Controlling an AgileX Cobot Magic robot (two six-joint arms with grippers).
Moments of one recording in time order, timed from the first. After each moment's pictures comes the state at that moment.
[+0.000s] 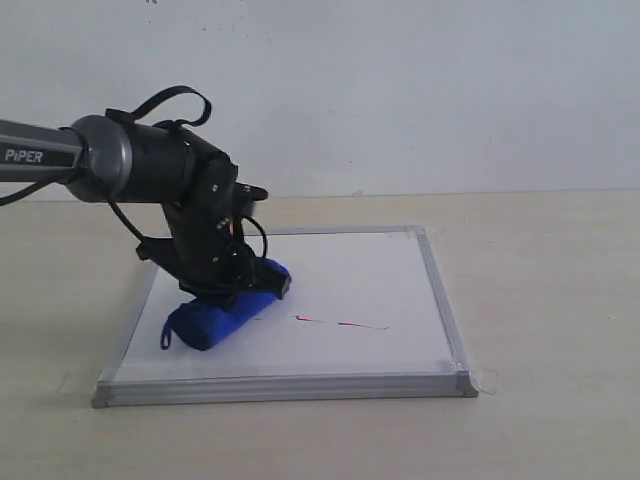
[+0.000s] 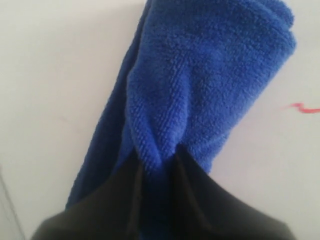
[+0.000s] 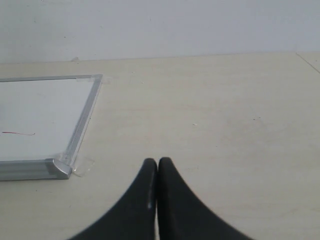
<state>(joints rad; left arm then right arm) -0.37 2.16 -1.56 0.26 0.79 -0.36 0.05 0.00 0.00 -0.08 0.33 0.14</state>
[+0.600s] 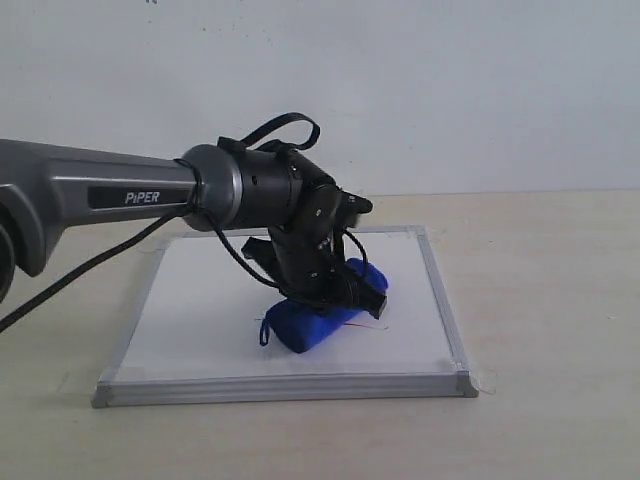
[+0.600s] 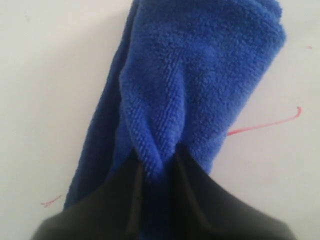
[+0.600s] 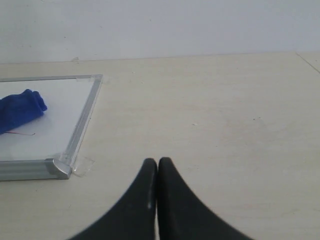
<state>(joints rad) -0.55 2.30 -1.75 0.25 0.77 -0.31 0.05 0.00 0.00 -0.08 0.33 0.14</state>
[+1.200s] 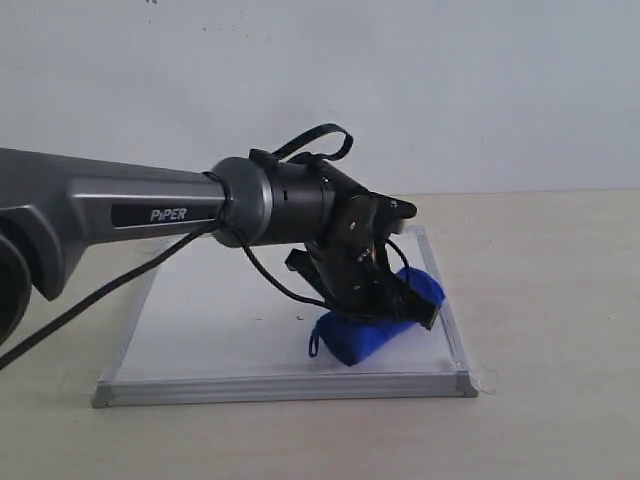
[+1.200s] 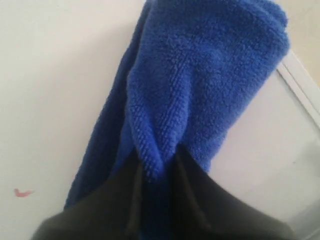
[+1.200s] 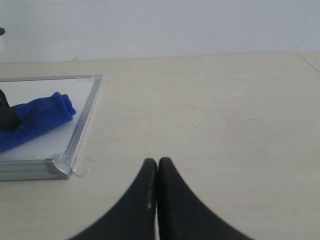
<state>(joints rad) -0.61 2.30 -1.77 0.16 0.69 -0.29 0.05 0.00 0.00 -0.08 0.33 0.14</state>
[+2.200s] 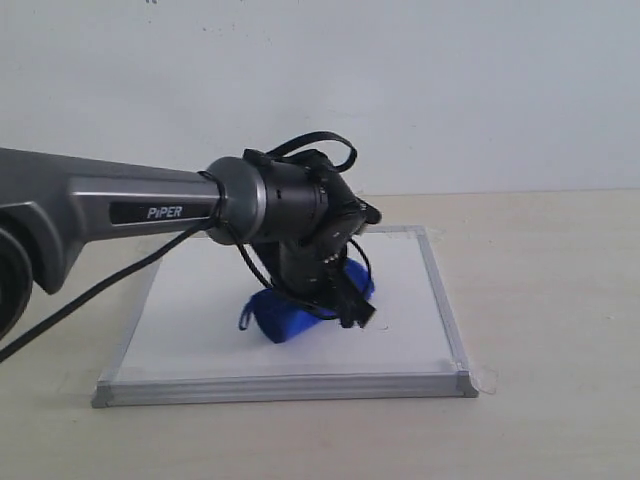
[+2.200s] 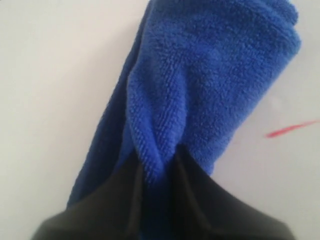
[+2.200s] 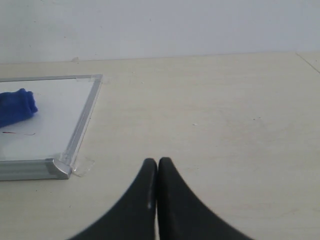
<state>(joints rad) -0.59 2.31 -1.77 0.53 0.88 -0.43 0.05 0.00 0.00 -0.08 0.33 0.14</state>
